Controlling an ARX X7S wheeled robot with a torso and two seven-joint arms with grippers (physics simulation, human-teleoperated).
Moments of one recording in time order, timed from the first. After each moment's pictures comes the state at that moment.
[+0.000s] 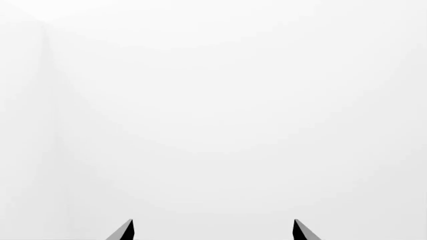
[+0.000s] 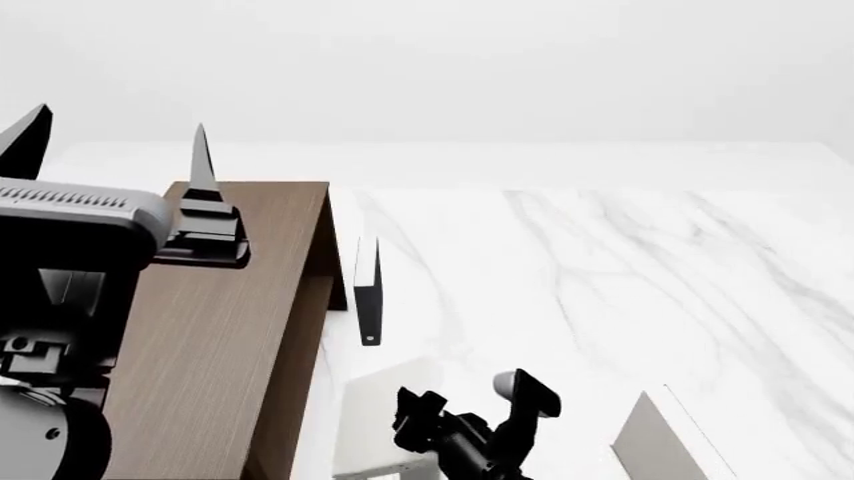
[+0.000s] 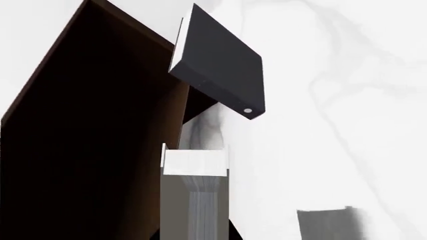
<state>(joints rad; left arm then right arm) -0.50 -0.52 0.00 0.92 -0.50 -0.92 -0.38 0.20 0.02 -0.19 0.05 1.02 0.60 0.17</state>
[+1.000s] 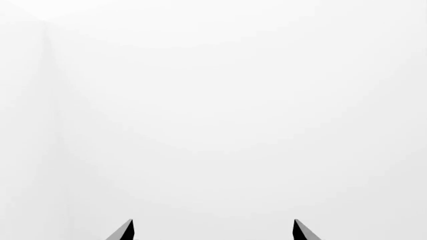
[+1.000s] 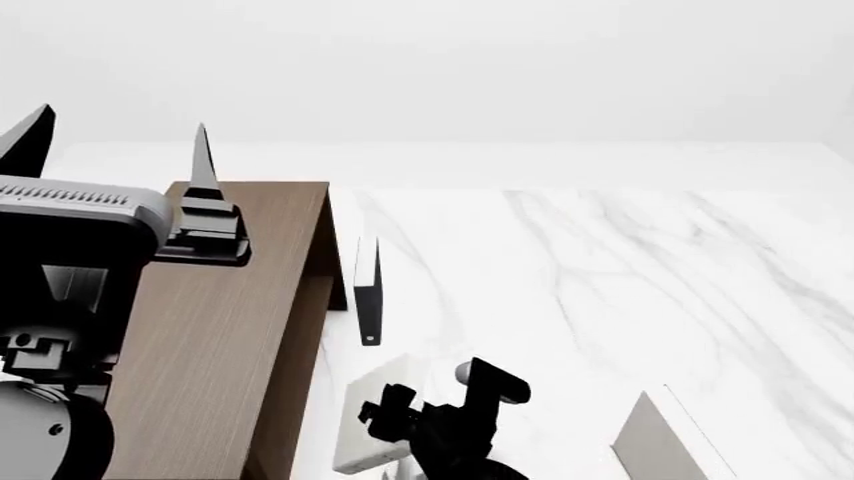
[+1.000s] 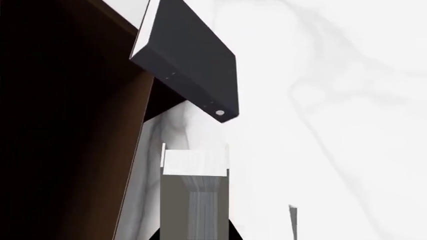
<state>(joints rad) -0.50 -0.54 0.01 0.90 -0.51 -0.89 -0.40 0.36 0.02 -0.51 0.31 1.04 0.30 0.34</state>
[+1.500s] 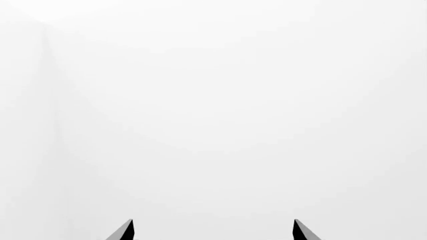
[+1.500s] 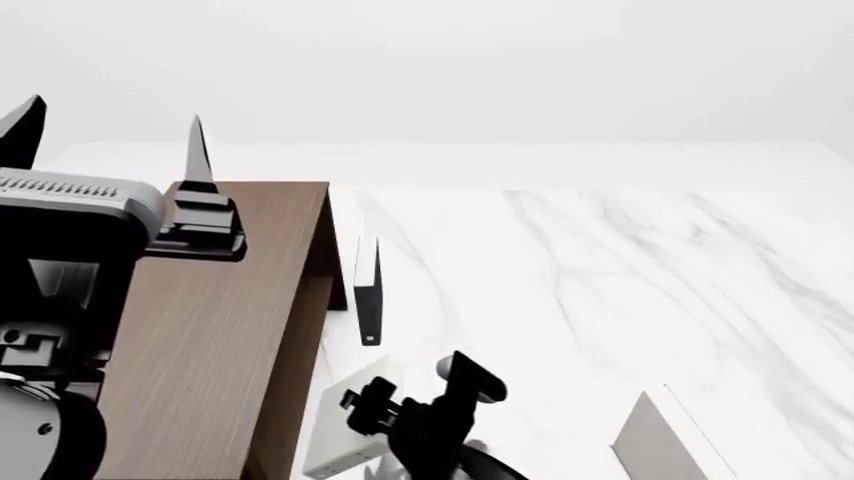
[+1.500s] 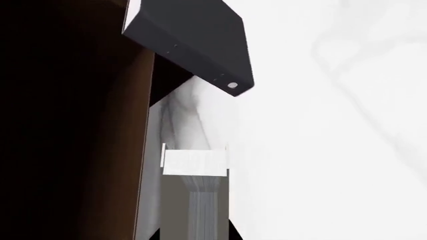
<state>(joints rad) -0.53 -0.55 0.00 0.91 -0.54 -0.93 -0.41 0.48 0.01 -0.68 0.45 1.32 0.22 0.40</state>
